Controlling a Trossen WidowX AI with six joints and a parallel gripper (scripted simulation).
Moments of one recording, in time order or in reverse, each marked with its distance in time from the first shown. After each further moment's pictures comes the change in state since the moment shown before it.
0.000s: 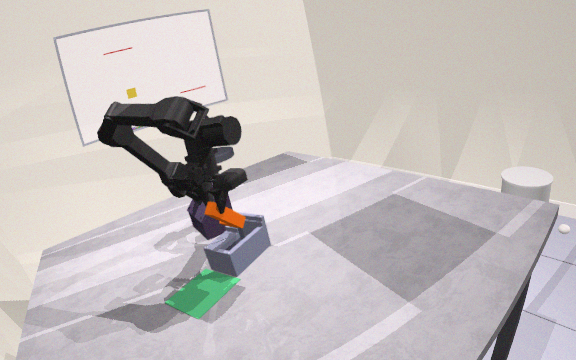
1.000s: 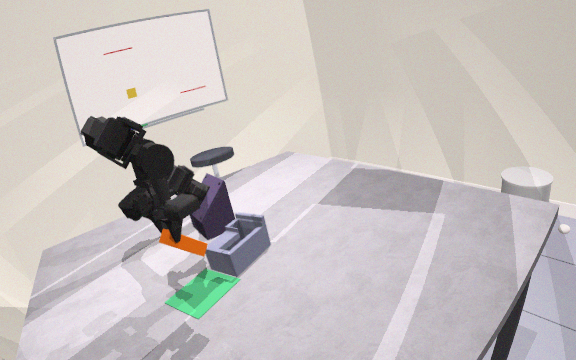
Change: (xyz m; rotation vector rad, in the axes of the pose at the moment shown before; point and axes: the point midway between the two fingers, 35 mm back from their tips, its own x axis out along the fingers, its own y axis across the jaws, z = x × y) arm -0.001 -0.012 0.134 0.009 -0.008 0.004
